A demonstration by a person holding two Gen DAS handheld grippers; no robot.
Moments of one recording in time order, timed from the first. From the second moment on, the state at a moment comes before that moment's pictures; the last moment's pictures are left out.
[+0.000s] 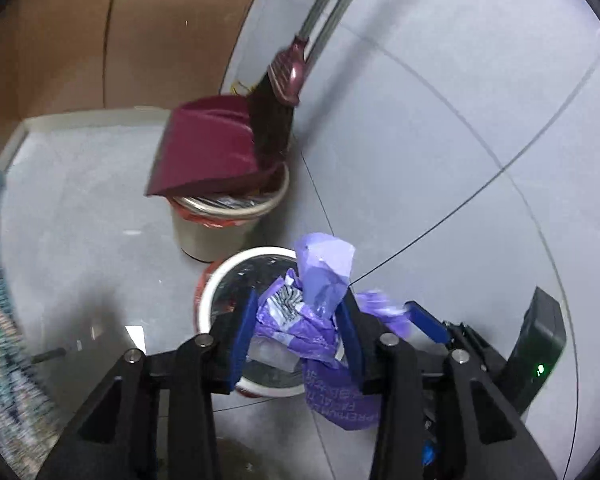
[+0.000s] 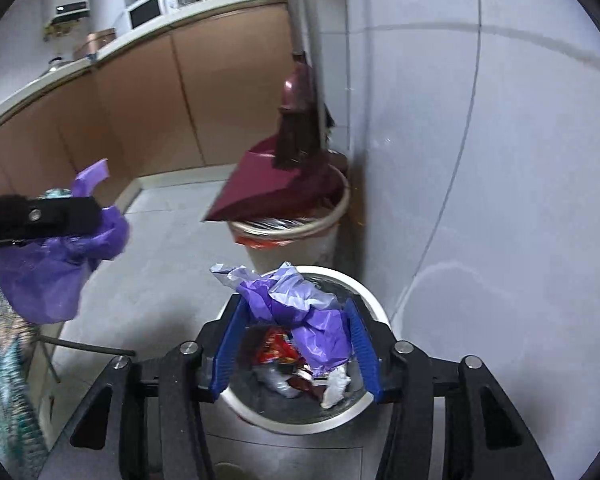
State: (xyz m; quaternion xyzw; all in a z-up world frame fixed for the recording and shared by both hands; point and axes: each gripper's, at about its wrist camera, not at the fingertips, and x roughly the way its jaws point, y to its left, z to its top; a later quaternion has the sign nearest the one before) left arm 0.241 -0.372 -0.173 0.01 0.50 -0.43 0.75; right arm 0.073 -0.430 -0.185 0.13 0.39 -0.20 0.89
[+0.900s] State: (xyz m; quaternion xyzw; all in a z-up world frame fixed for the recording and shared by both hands) left arm 0.174 -0.219 -0.061 -0.04 0.38 -0.39 0.84; right arm 0.030 -0.352 -0.079 0.12 0.28 -0.16 0.94
